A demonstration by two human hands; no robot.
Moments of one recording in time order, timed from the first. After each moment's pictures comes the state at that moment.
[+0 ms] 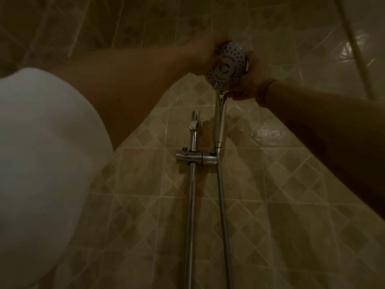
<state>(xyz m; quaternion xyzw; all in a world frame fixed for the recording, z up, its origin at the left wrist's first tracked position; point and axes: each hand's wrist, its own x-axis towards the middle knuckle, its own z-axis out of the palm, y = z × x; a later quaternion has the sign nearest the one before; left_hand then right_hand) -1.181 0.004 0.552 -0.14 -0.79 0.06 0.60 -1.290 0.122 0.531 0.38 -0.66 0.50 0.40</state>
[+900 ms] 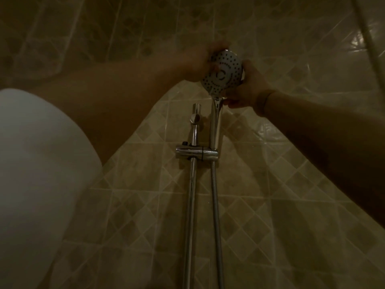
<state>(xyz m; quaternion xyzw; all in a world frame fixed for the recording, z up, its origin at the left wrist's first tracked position) -1.234 -0.029 0.546 -0.15 -0.82 0.06 0.55 -1.323 0.110 0.508 0.41 -0.66 0.51 0.37</state>
